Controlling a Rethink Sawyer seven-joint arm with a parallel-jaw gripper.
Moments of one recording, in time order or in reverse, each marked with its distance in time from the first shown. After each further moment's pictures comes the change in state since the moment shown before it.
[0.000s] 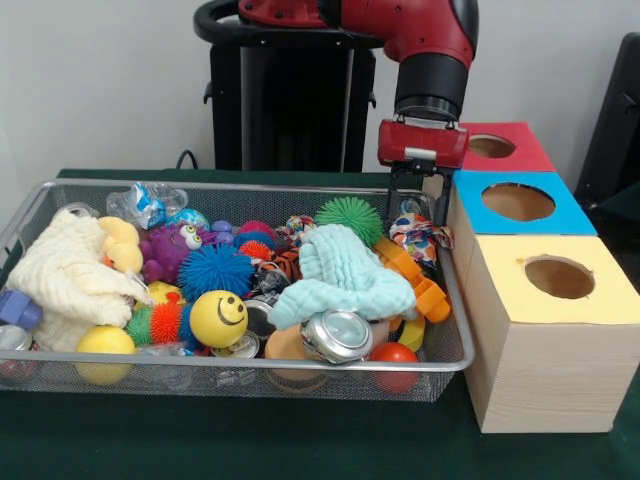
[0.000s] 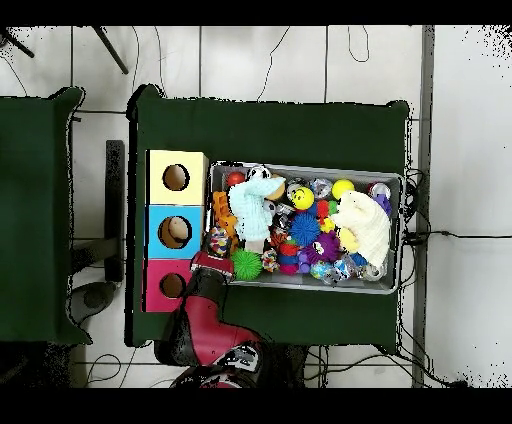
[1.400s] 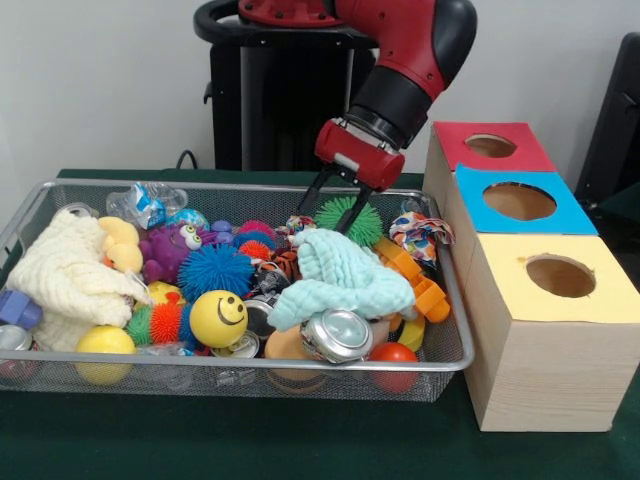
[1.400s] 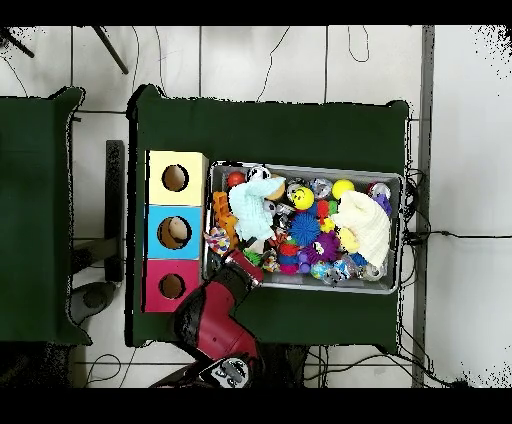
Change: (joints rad) arm 0.122 0.045 -0.111 -0.011 0.488 0.268 0.000
